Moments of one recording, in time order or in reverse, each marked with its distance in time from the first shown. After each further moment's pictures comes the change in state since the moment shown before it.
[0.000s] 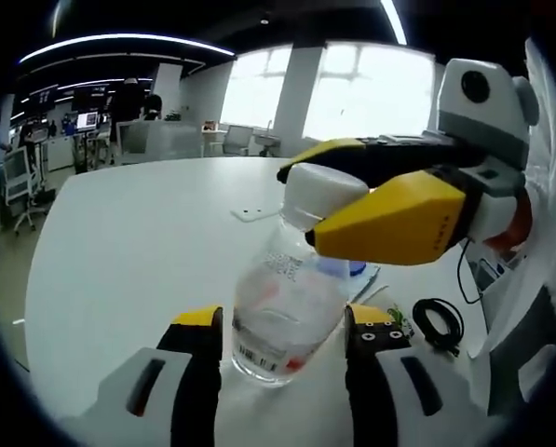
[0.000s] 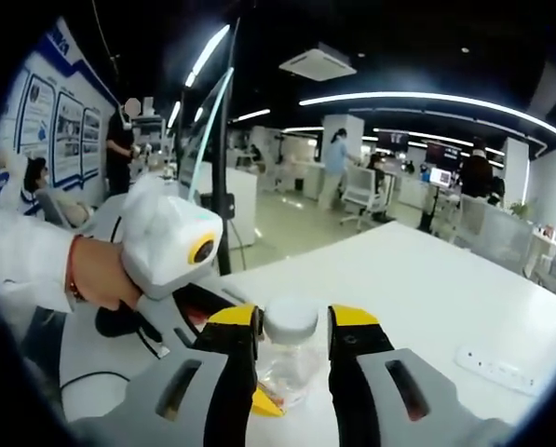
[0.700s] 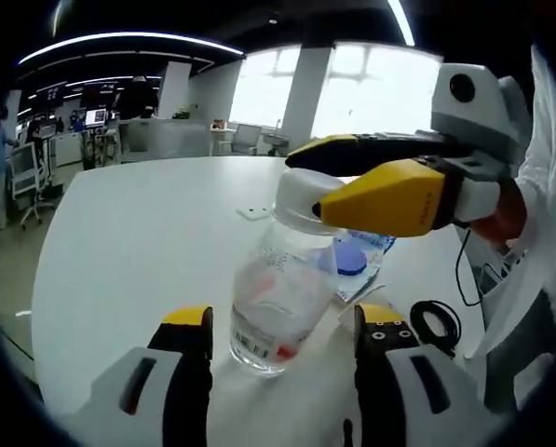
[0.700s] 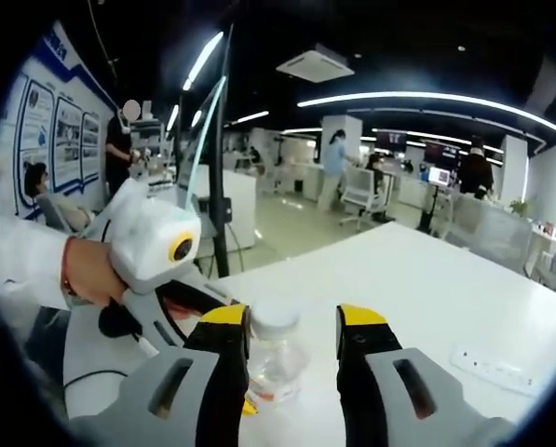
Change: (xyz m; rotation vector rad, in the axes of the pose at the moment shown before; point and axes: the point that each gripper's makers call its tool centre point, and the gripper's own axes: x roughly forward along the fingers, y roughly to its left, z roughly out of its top) left arm -0.014 -0.002 -0.001 -0.023 0.001 0.039; right arm -0.010 -0.010 0.004 0.013 -0.007 0.004
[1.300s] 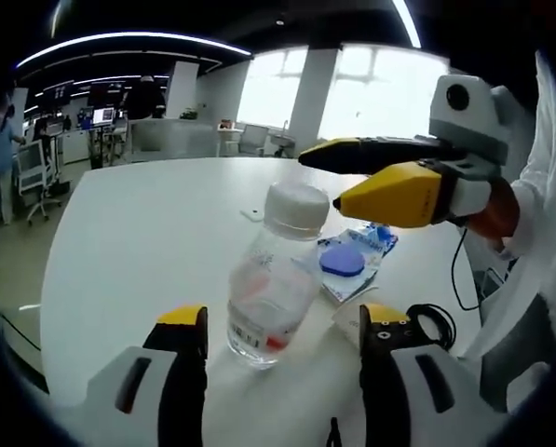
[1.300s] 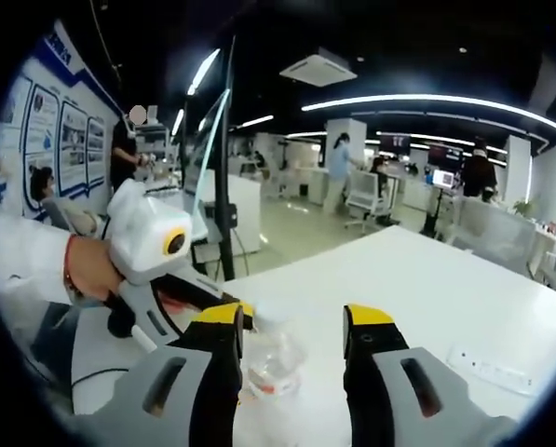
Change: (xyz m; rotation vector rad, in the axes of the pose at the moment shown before) left arm -0.015 -0.005 0.005 -0.014 -0.002 0.037; right arm -0.017 -0.004 0.007 0.026 -0.023 0.026
